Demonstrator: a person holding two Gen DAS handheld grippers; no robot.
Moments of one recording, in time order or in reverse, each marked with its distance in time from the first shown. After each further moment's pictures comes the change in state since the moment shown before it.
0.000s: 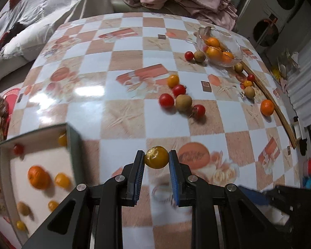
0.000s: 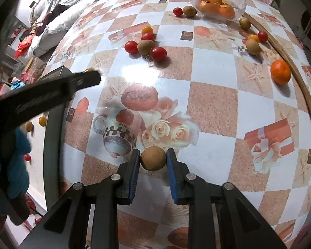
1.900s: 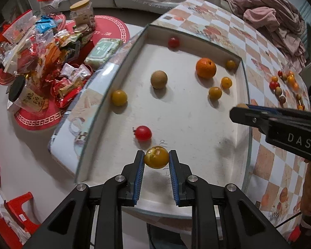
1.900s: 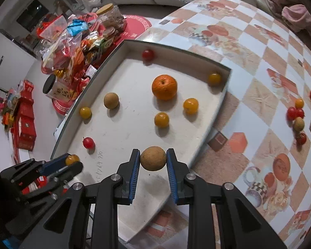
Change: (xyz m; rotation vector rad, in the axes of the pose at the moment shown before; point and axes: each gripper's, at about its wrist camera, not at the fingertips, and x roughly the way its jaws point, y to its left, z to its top) left arm -0.085 0.164 -0.177 -0.495 0.038 0.211; right arm 0.034 0.227 0.010 -0.507 0.106 0.156
